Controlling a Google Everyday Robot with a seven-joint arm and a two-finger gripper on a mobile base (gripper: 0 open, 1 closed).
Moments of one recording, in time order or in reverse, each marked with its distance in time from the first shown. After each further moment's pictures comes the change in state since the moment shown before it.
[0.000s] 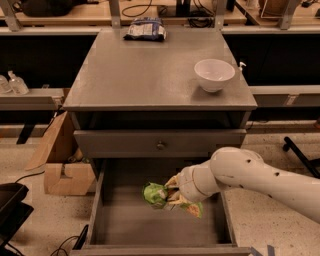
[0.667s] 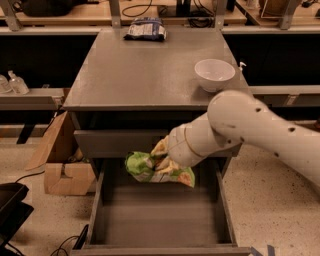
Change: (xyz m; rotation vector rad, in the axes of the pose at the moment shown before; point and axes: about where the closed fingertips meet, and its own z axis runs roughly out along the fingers) arm -0.092 -0.078 -0.089 0.025 -0.057 -0.130
